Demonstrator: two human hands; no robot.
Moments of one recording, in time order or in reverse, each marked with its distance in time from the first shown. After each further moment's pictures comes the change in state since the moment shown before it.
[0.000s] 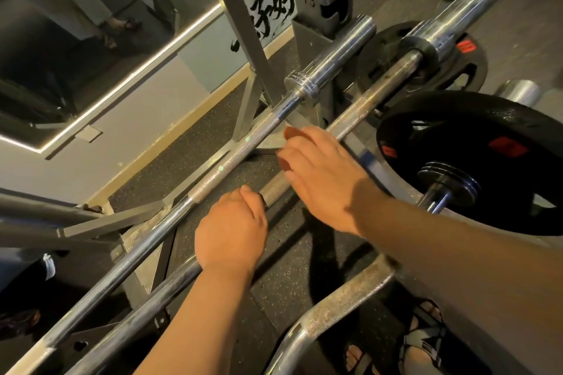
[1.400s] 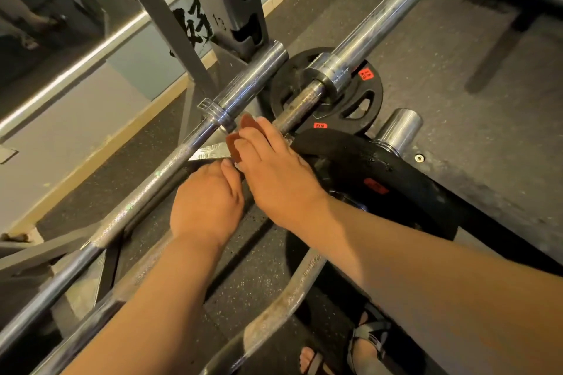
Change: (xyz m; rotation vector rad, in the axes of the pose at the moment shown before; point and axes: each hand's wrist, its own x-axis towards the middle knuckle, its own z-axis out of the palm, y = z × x) left_hand 0.048 0.112 0.013 -0.031 -0.012 0.310; right_hand 0.000 0.058 -0.025 0.167 0.128 0.207
